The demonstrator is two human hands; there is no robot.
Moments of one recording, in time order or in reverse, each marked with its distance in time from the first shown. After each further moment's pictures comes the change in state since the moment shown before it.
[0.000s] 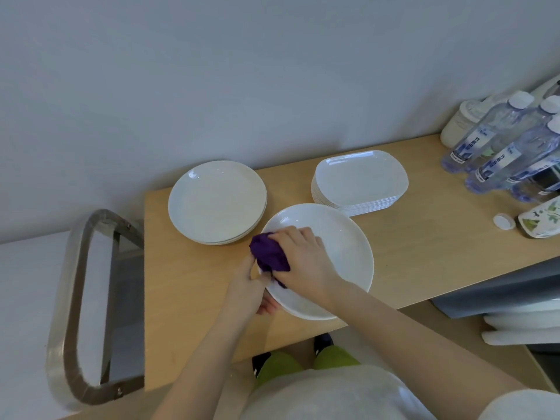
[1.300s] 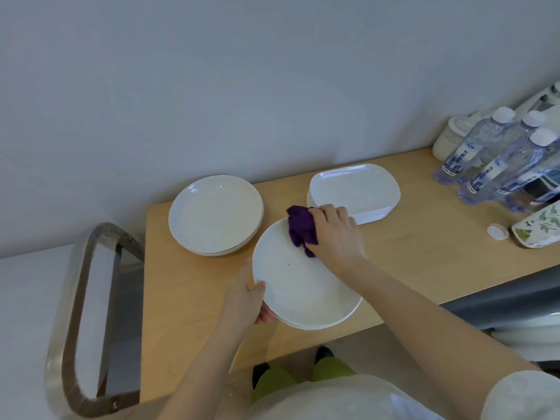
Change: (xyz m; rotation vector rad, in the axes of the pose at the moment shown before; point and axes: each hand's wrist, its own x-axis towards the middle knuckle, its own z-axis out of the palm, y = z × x) left_hand -0.002 0.000 0.005 0.135 0.062 0.027; right_hand 0.023 0.063 -0.034 -0.324 0.169 0.148
